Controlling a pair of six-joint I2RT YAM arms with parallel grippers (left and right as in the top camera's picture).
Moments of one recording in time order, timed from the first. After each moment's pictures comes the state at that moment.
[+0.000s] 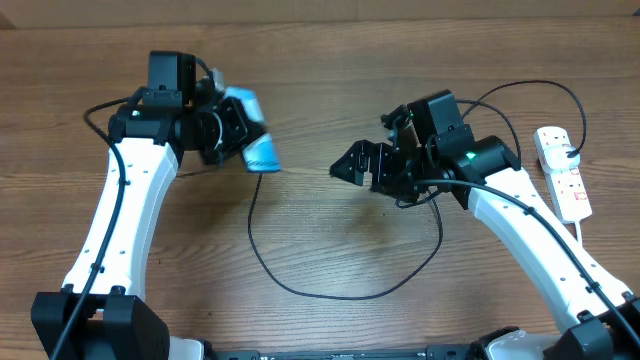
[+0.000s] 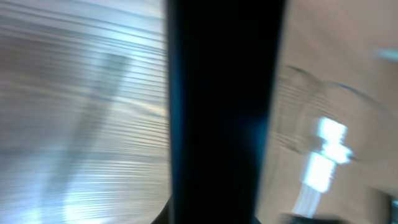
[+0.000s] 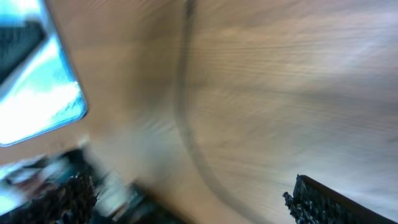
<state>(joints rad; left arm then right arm) -0.07 1.61 1.41 -0.91 0.43 -0.59 0.38 1.50 1.20 -0.76 -0.56 0.60</state>
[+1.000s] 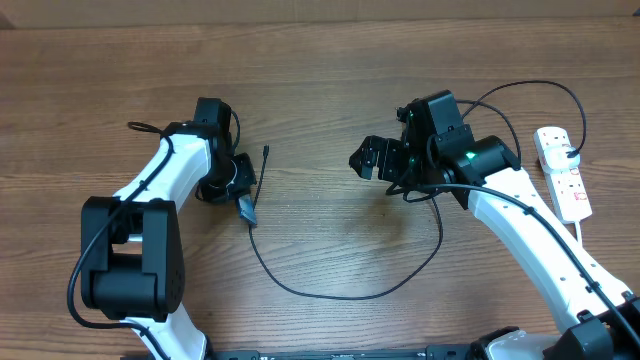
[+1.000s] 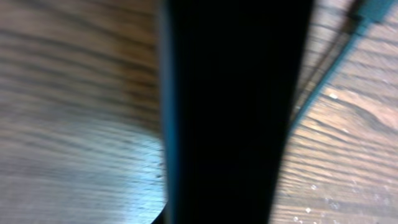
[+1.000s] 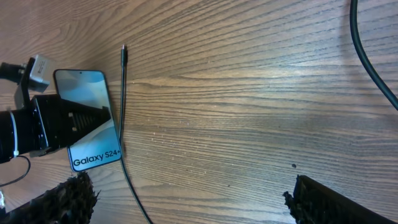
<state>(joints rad) -0.10 1.89 1.21 -0.82 0.16 -0.41 0.38 1.50 1.20 -0.76 -0.30 0.58</state>
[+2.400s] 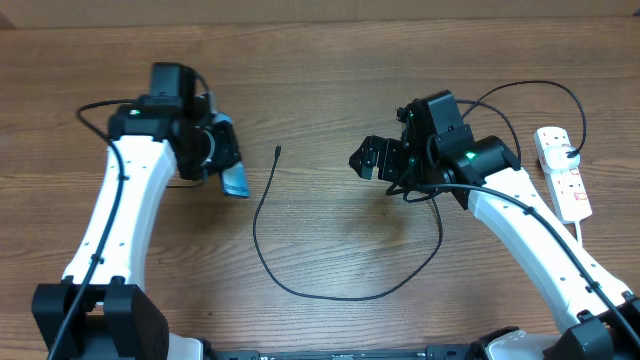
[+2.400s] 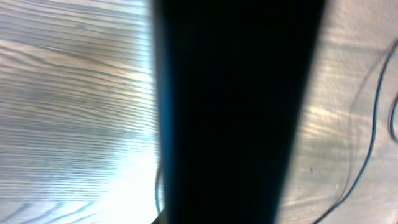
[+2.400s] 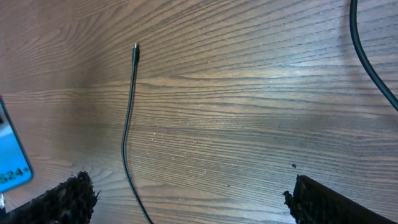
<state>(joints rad) -0.03 1.63 1.40 -1.05 0.27 -0.37 0.38 1.50 1.20 -0.76 -0.30 0.58</state>
